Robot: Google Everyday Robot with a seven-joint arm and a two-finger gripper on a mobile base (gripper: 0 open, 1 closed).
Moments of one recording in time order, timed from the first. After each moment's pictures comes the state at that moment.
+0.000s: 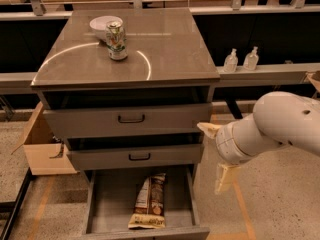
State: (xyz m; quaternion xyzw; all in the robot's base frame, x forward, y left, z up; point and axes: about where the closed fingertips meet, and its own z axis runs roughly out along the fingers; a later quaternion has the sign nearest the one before) arm 0.474 -0.138 0.724 -0.75 0.61 0.01 0.25
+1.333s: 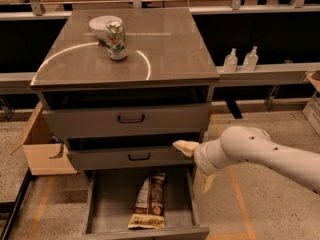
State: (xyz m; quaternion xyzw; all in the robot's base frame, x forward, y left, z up) arm 0.534 -0.104 0.573 -0.86 0.42 -0.02 0.28
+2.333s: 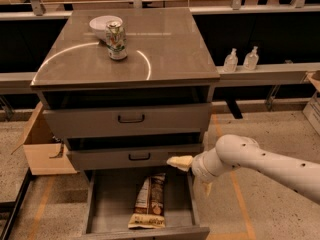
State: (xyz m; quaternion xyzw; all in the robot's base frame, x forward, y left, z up) arm 0.529 -0.101 0.500 -0.93 0.26 0.01 0.27
